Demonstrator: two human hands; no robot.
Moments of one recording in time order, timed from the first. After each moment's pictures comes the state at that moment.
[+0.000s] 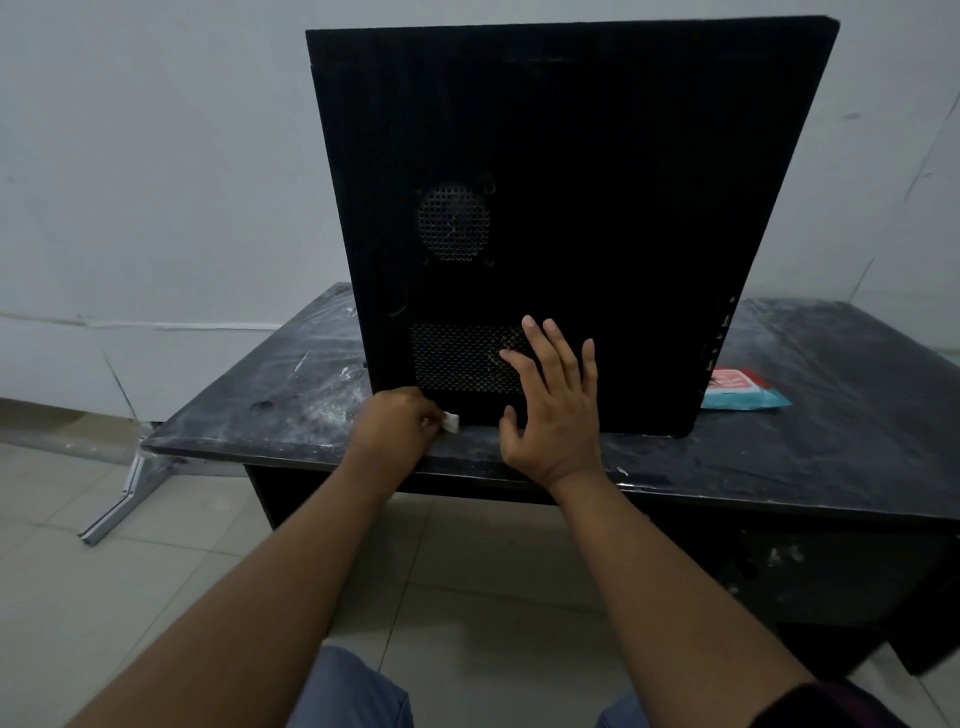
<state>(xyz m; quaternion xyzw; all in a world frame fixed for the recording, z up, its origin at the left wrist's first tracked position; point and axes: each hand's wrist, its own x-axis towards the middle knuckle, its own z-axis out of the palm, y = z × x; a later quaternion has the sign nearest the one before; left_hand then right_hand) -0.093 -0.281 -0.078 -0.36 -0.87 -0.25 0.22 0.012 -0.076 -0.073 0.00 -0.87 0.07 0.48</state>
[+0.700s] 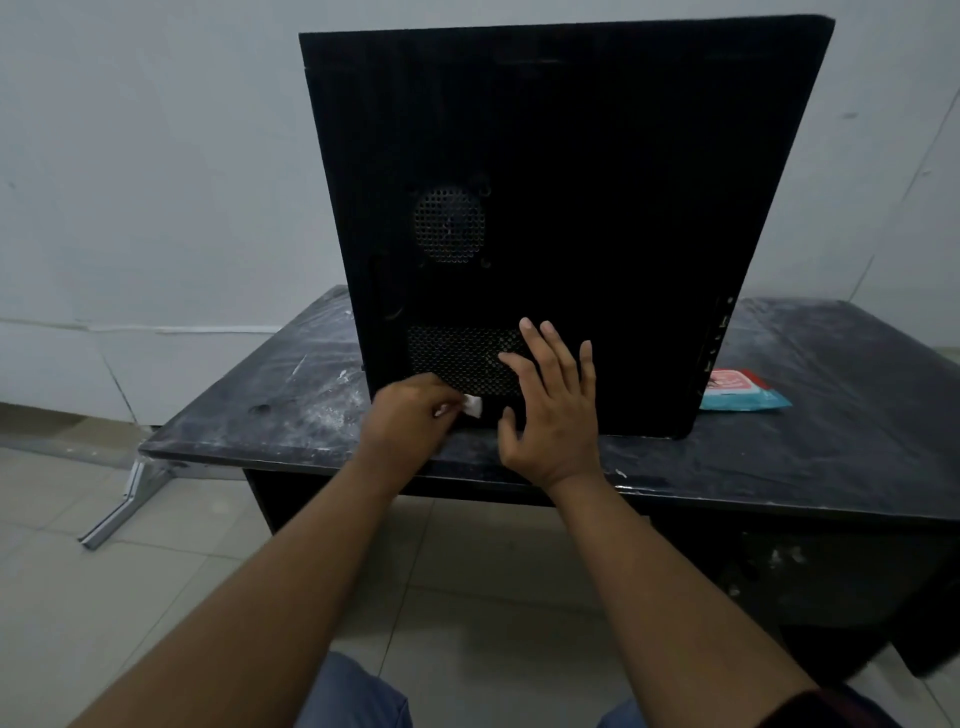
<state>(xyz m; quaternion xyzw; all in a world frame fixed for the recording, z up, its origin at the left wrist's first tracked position) -0.090 -0.262 -0.068 -0.41 -0.82 -0.30 0.27 0.011 -0.073 -0.076 0.01 -0.87 0.08 0.49</state>
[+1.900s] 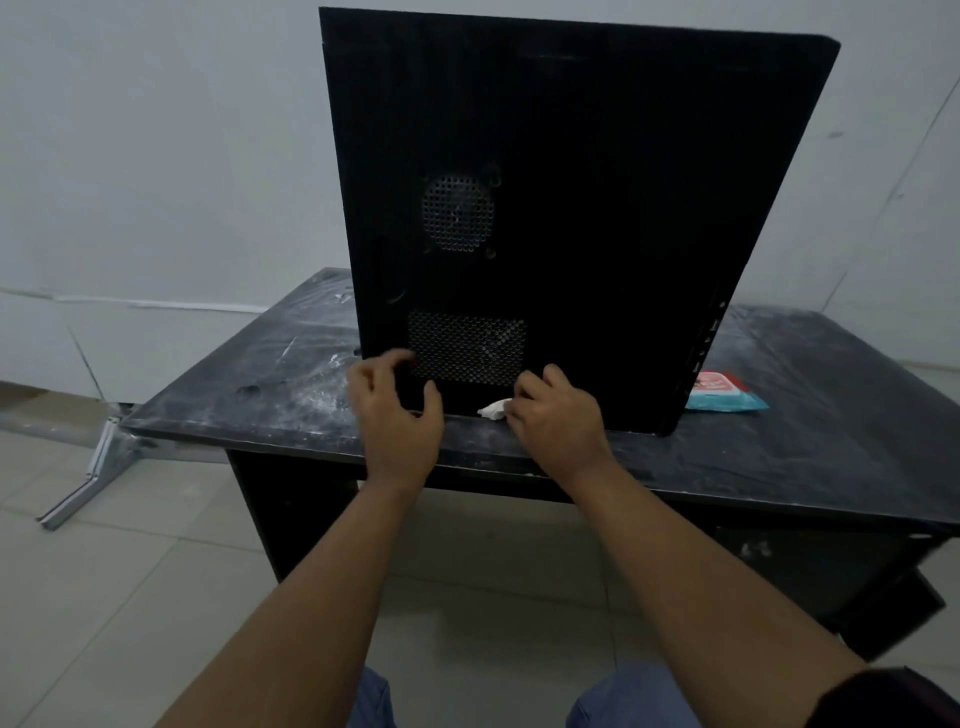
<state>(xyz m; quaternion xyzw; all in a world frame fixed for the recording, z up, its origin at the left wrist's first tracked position) -0.061 -0.248 -0.094 -0.20 -0.74 -0.56 0.31 0.000 -0.042 -0.092 0.07 -0.90 -0.10 0.42</state>
